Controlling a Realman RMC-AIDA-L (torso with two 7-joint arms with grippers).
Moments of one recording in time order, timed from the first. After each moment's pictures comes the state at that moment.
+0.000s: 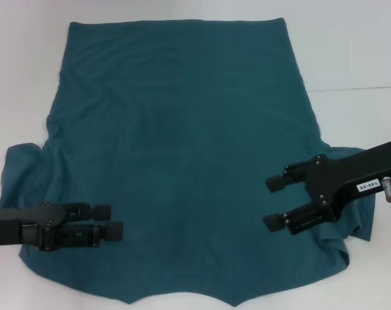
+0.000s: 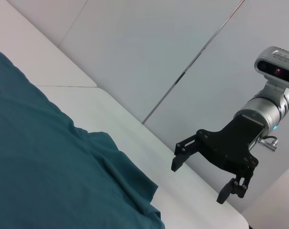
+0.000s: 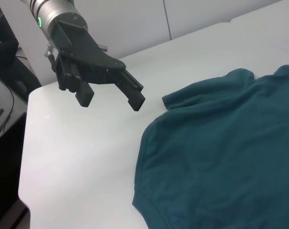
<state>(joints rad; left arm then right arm) -0.58 -2.04 0.46 0.75 2.21 1.92 -1.82 0.65 2.01 -0.81 -0.96 -2.19 -1.79 1.73</state>
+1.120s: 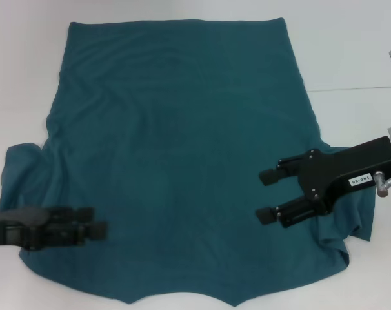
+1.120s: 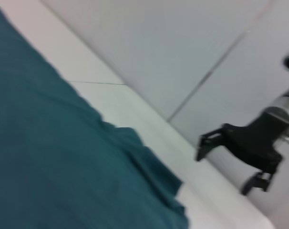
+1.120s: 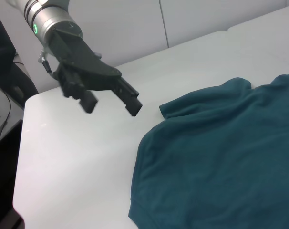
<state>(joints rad) -0.55 -2.03 0.46 0.82 2.22 1.91 -1.88 0.66 2.02 -0.81 -0.96 -2.19 -1.77 1.73</state>
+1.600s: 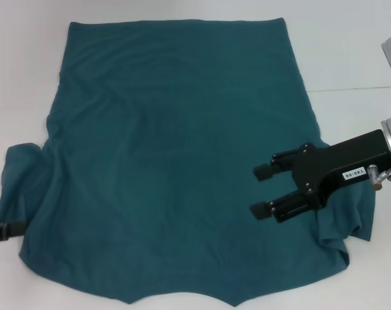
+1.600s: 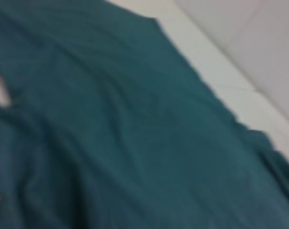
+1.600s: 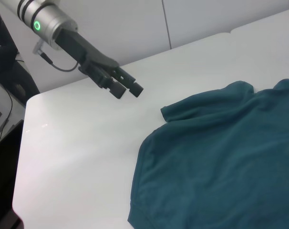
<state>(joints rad) -0.44 -2.03 0.35 1.03 2.36 1.79 -2.01 0.69 2.02 -0.81 -0.96 -2.19 -1.77 1.74</state>
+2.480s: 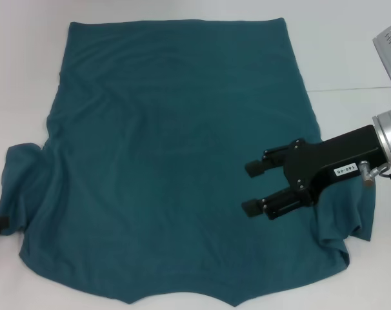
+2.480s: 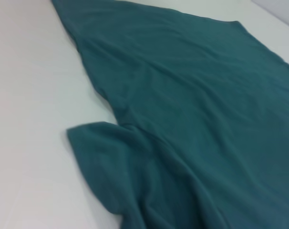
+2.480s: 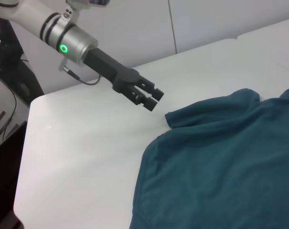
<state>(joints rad) -0.42 -2.08 0.37 0.98 2.39 1.45 -1.82 0.71 2.03 -0.81 -0.96 -2.19 -1.76 1.73</state>
